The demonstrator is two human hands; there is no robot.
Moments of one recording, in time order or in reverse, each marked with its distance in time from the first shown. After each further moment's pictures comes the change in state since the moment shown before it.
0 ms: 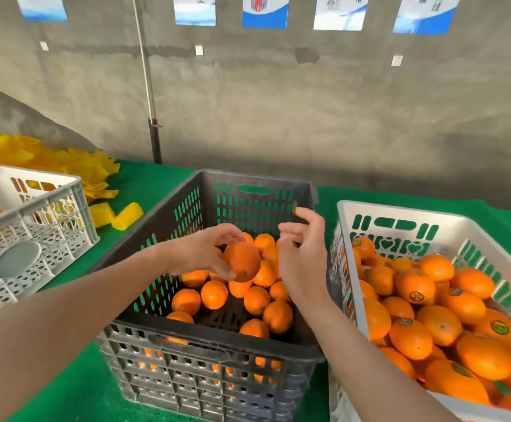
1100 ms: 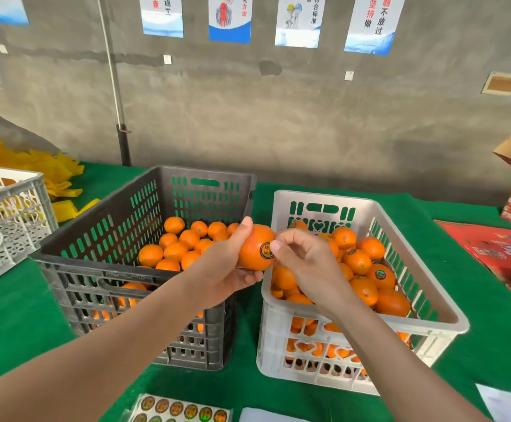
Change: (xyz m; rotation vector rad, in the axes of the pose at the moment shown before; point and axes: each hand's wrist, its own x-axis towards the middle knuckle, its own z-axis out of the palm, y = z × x) left_hand -0.064 0.111 0.204 -0.839 0.185 -0.016; right_hand -0.078 -0.051 -0.179 -0.140 -0.357 -0.033
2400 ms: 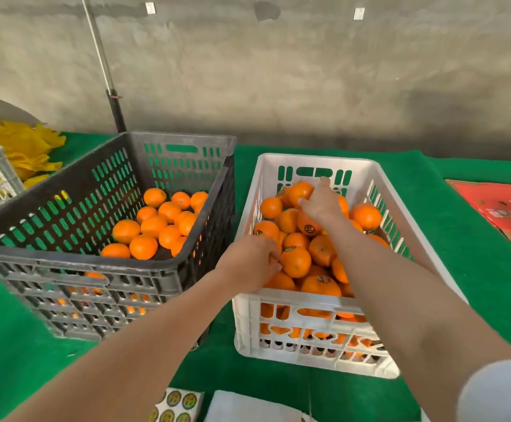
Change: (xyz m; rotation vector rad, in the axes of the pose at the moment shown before) left_hand 0.099 -0.077 0.043 1.570 0.031 0.388; right_hand 0.147 0.182 -0.067 -0.556 0.181 0.460
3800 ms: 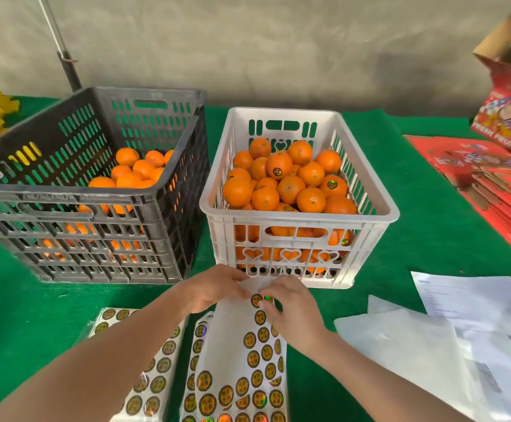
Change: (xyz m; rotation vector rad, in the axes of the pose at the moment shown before) left_hand -0.115 -0.001 0.079 -0.869 -0.543 -0.455; right_hand -0.300 0.111 0.034 0.060 -0.075 -0.517
